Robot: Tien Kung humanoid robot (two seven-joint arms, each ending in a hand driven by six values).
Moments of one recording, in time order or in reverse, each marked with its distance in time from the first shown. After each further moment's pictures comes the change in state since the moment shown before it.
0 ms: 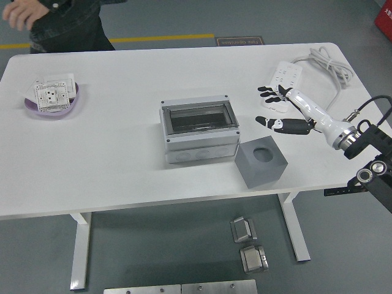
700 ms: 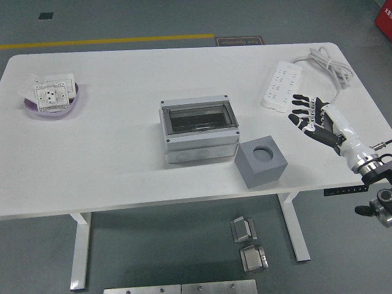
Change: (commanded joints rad) left arm 0.002 -0.006 0.108 -0.001 -0.111 0.003 -0.027; right arm -0.168 0.016 0.069 0.023 0.268 0.024 0.020
